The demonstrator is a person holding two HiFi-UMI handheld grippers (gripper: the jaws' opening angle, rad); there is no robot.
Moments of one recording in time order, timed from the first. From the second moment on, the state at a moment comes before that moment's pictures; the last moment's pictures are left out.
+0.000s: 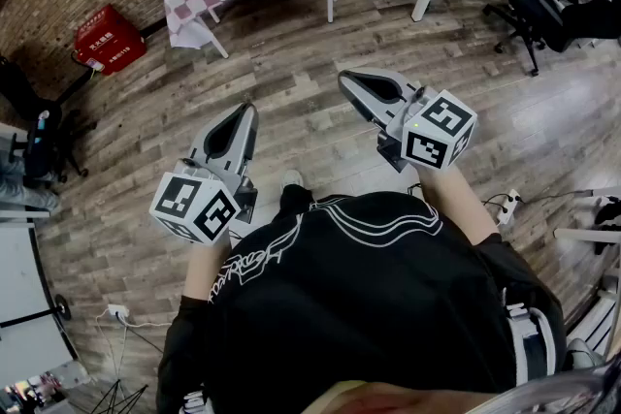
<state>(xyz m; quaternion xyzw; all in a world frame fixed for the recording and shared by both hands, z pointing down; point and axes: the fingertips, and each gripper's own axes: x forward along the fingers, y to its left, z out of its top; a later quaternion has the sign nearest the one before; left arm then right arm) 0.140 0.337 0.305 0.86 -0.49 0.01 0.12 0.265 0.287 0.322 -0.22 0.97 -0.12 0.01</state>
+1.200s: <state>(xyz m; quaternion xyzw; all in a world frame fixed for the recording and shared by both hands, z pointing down) 0.102 0.276 0.327 0.86 -0.48 -0.04 0.15 0.236 0.222 0.348 -0.19 0.97 -0.18 0.03</state>
